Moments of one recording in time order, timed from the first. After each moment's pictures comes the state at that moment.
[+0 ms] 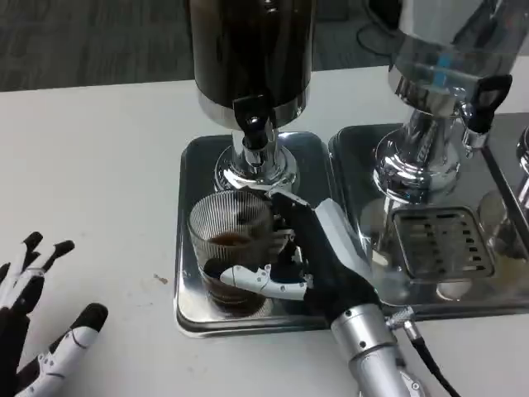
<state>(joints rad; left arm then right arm) 0.39 0.48 0.11 0.30 0.44 -0.68 0.35 -0.18 0.00 0.37 0.49 -0.46 -0.34 -0.30</state>
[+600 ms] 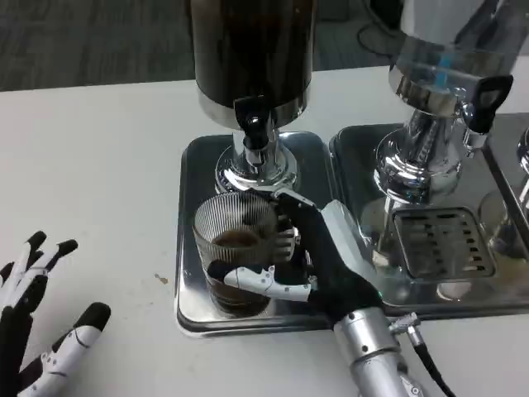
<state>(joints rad) 0.38 0.48 0.11 0.30 0.44 -0.68 0.35 -0.18 0.00 0.36 0.51 -0.48 -0.37 -0.35</state>
